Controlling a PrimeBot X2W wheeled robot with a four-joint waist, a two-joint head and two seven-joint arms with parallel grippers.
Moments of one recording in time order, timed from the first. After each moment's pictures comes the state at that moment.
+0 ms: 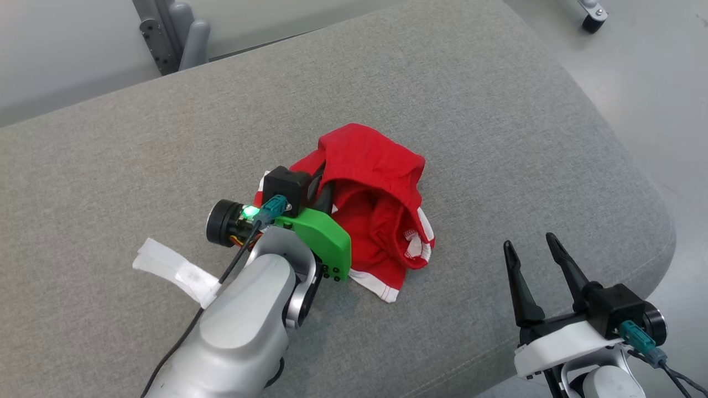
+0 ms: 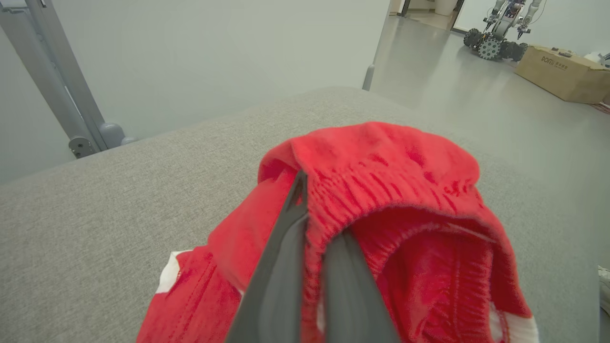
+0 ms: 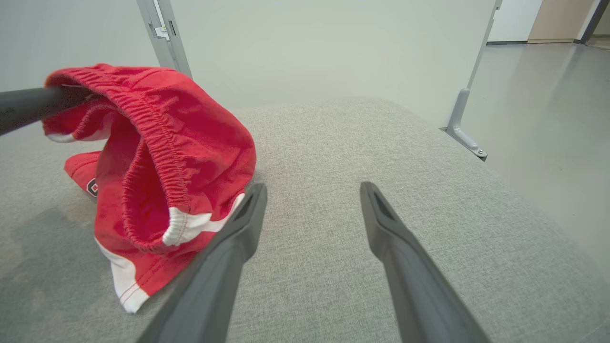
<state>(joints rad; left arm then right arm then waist) -0.65 0.05 -0.70 0.58 -0.53 0.12 -0.14 -0.02 -0.05 0.06 0.12 0.11 0.13 -0.26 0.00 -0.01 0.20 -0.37</state>
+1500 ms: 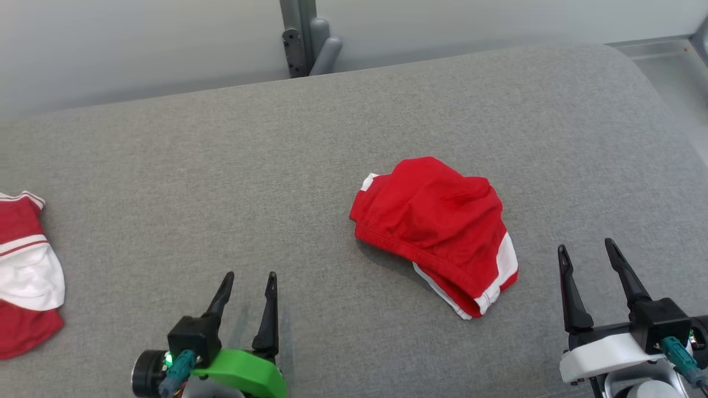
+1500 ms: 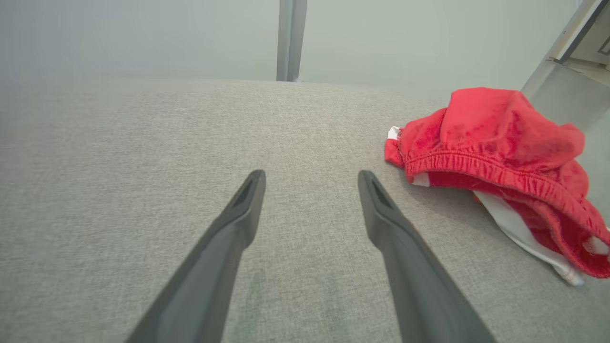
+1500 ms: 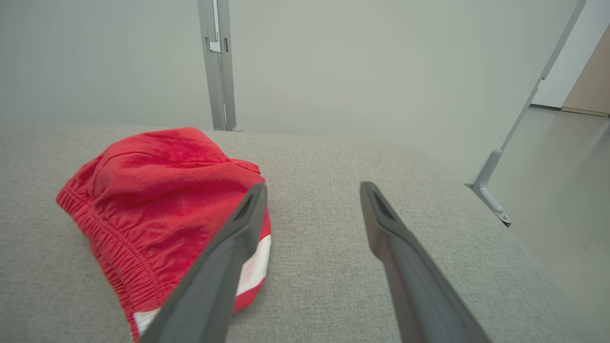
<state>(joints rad) -0.14 0.26 -0.60 0.22 -0.59 0.25 -0.26 0.04 -0.05 -0.08 0.04 -0.04 0.13 -0.26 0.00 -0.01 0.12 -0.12</state>
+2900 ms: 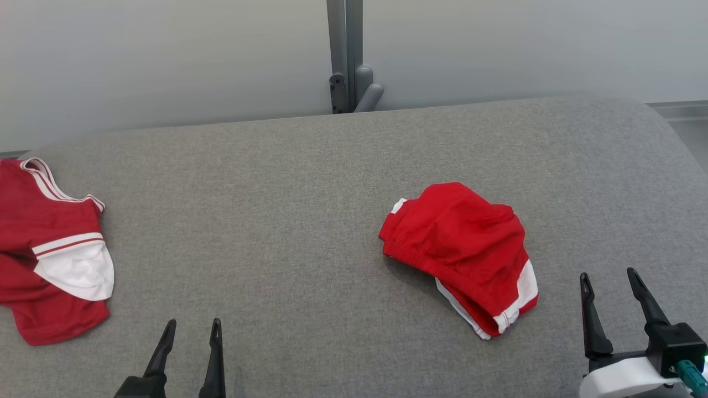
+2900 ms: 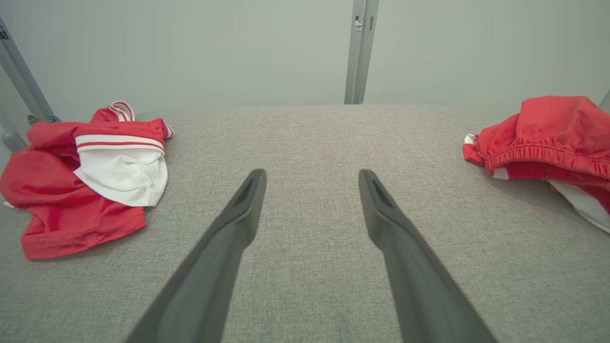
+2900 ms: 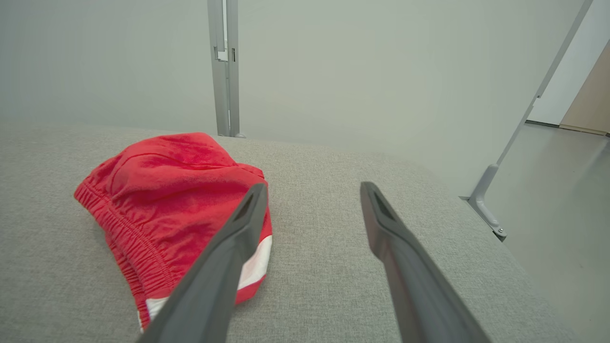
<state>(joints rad) 0.15 0.05 -0.03 0.16 -0.12 -0.09 -0.26 0.12 -0.05 -0.15 0.06 -0.07 0.13 -0.26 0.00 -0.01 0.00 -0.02</state>
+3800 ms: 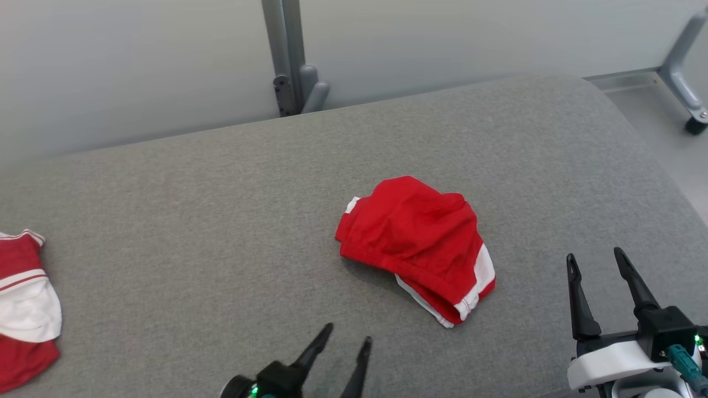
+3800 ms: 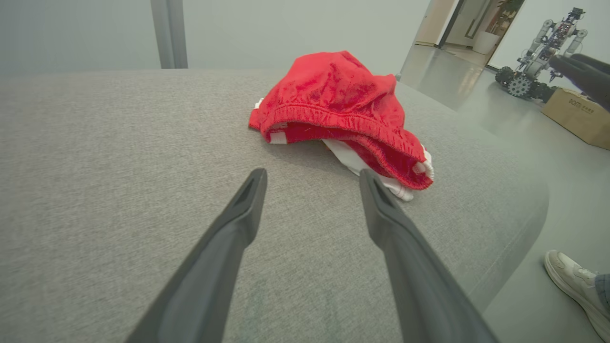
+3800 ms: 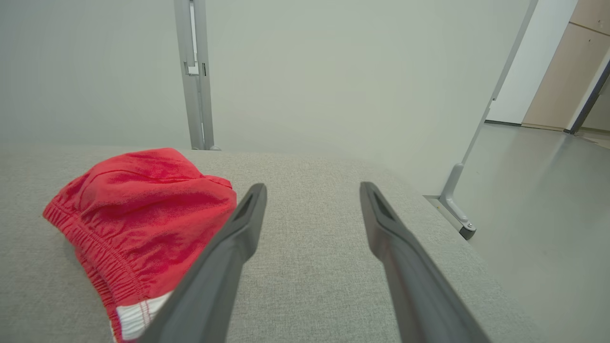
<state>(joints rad) 0.05 0.05 -0.46 0.26 -0.28 -0.12 -0.26 0.08 -0.05 -0.11 0.04 -0.07 0.13 -0.26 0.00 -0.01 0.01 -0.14</state>
